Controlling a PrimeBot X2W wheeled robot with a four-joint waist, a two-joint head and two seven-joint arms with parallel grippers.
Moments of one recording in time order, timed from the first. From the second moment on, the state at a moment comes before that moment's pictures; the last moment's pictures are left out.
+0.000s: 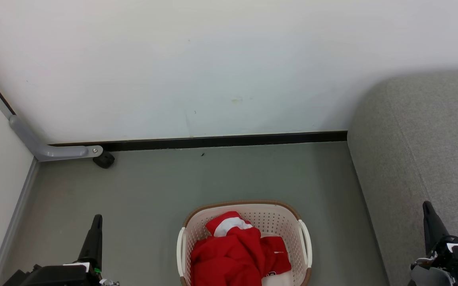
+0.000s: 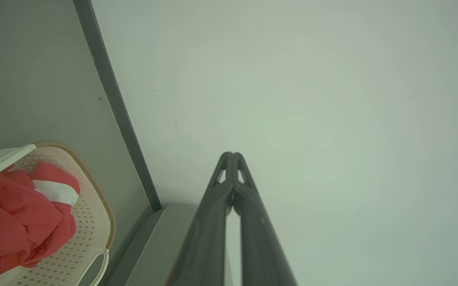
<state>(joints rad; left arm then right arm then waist) -0.06 0.05 0.06 0.29 -1.63 -0.12 0.10 -0.08 -0.04 -0.13 0.30 1.62 0.12 0.11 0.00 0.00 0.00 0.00</state>
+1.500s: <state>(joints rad) -0.06 0.05 0.07 0.29 -1.63 -0.12 0.10 -0.08 -0.04 -0.13 0.30 1.62 0.12 0.11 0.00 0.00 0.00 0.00</state>
